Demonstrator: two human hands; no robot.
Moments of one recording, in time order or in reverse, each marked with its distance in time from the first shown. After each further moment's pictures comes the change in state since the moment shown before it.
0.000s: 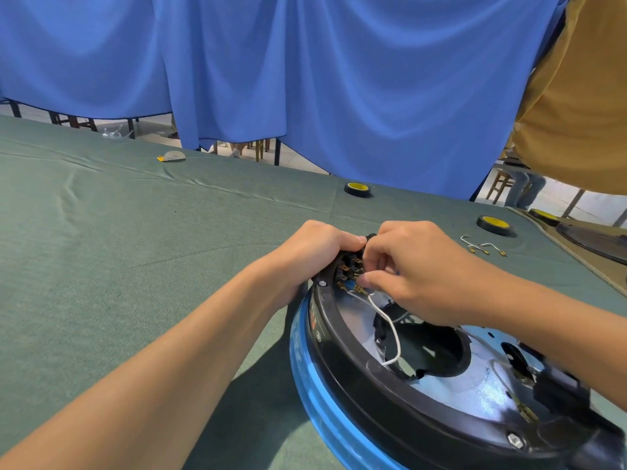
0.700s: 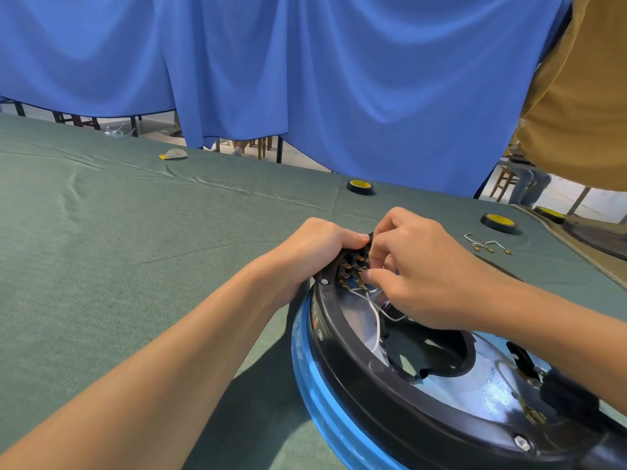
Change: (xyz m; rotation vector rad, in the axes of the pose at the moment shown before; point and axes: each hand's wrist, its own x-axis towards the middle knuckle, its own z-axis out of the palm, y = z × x) left_hand 0.001 0.001 0.001 -0.025 0.031 -0.077; right_hand -0.001 -0.002 0.005 0.036 0.022 0.049
